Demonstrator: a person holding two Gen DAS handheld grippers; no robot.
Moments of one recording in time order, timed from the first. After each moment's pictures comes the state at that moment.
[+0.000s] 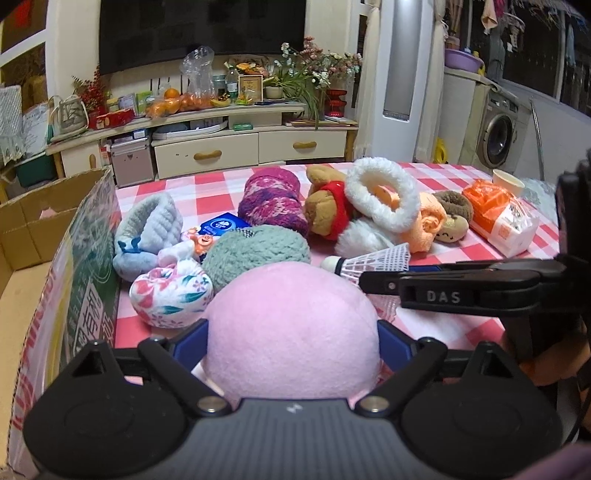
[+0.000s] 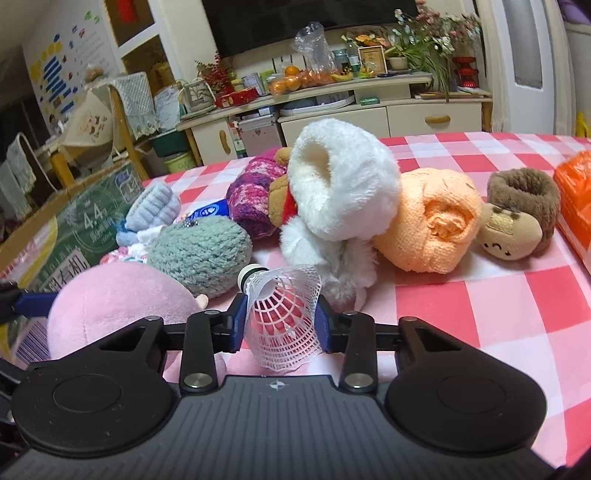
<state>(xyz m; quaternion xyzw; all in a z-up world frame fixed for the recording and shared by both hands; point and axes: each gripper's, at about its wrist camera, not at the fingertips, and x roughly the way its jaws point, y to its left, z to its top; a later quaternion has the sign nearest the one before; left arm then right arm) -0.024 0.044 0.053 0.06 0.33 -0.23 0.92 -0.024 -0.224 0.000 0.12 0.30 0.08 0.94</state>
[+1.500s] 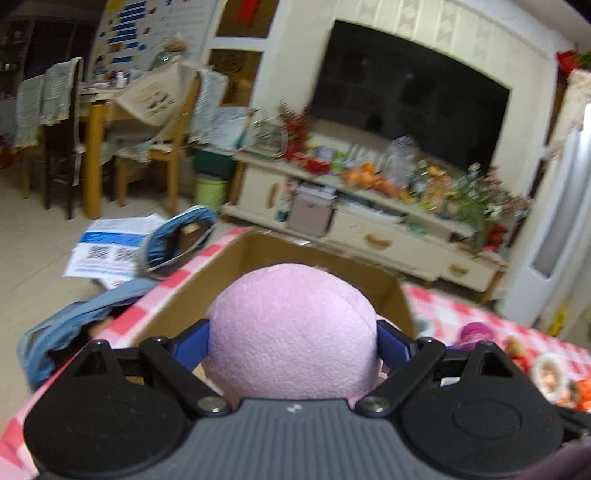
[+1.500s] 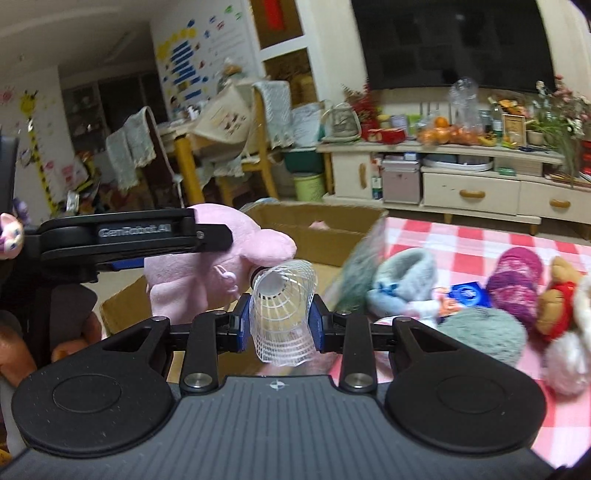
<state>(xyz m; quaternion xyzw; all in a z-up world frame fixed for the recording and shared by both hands) -0.015 0.233 0.107 -0.12 0.25 0.03 0.96 -0.018 -0.050 0.070 0.03 0.23 0.26 0.94</state>
